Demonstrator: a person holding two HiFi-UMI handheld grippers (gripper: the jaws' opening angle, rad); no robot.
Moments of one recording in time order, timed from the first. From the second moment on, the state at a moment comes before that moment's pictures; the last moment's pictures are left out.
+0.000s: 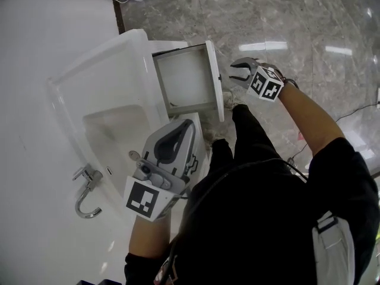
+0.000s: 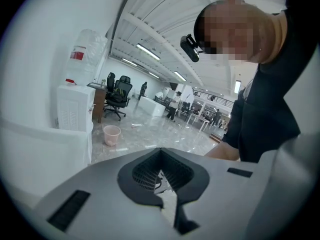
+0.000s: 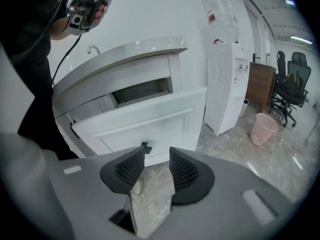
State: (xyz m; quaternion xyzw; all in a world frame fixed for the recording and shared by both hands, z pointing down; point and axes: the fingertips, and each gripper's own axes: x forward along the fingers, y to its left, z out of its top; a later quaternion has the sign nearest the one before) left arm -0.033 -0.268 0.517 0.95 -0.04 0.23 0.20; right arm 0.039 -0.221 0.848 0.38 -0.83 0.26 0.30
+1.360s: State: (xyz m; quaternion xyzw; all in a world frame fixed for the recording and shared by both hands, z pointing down) left arm -0.280 -0.309 0.308 0.92 -0.36 0.07 0.13; right arm -0.073 -0.434 0.467 0.34 -0.91 0.06 0.24
